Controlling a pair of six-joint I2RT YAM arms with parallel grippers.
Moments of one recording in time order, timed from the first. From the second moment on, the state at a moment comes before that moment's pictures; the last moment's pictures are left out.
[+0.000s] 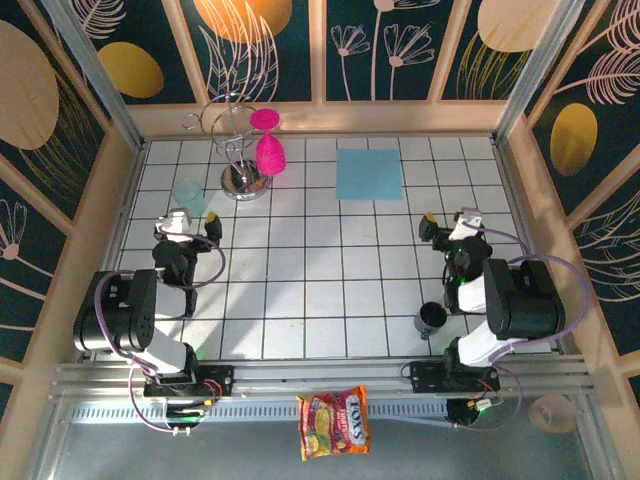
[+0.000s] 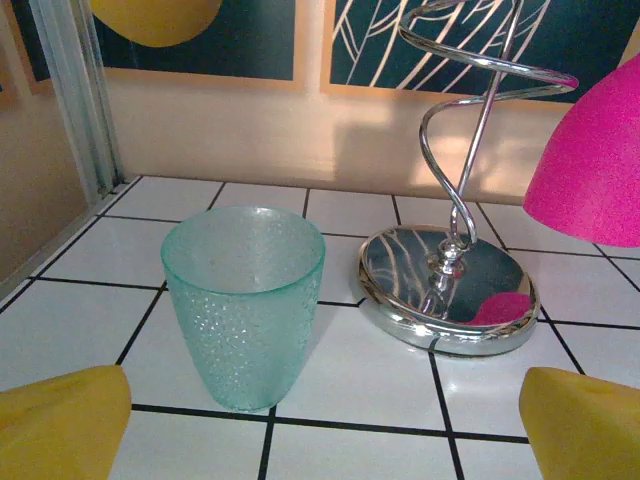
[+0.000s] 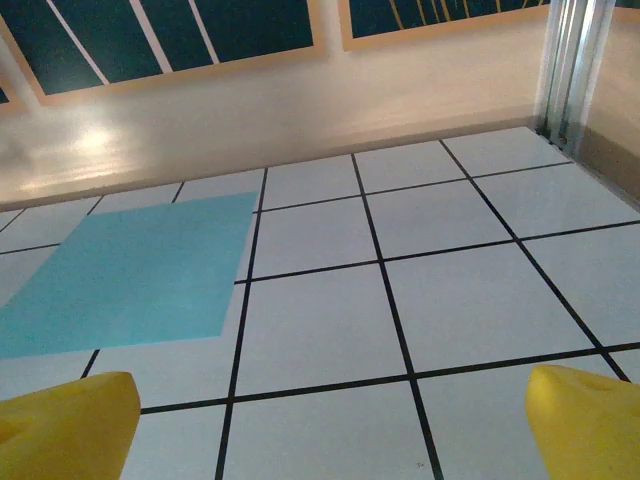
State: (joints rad) left arm 0.04 1.53 0.22 1.23 0.01 -0.09; right arm -0.04 1.56 0.21 1.22 -0.05 0.13
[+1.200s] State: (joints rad) left arm 0.04 1.53 0.18 1.28 -0.02 -0.09; right arm -0.04 1.55 0.21 1.20 -0.05 0.13
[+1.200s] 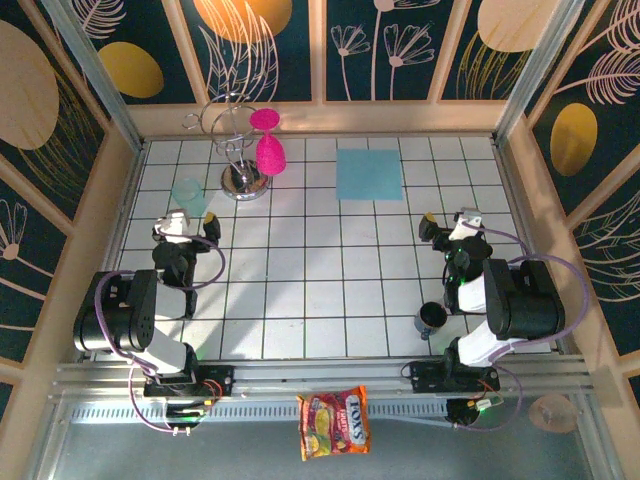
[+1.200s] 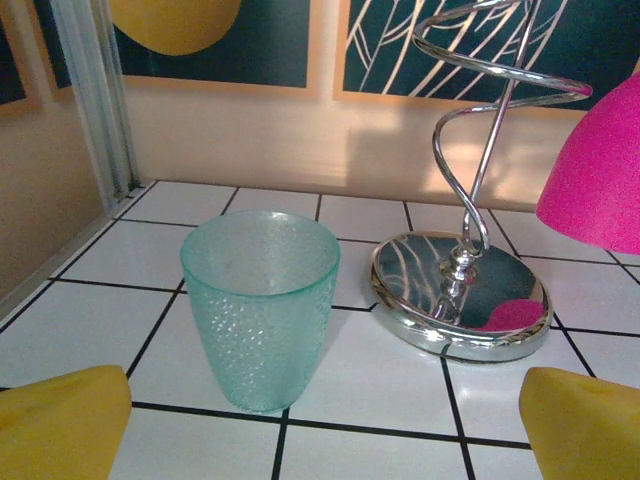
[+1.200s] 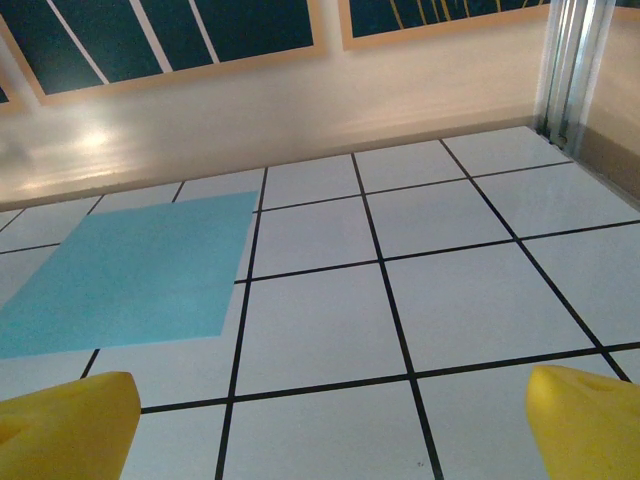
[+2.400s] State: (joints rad) left arm 0.04 1.10 0.38 0.45 0.28 -0.70; right arm 0.18 2.00 1.30 0.04 -0.33 0.70
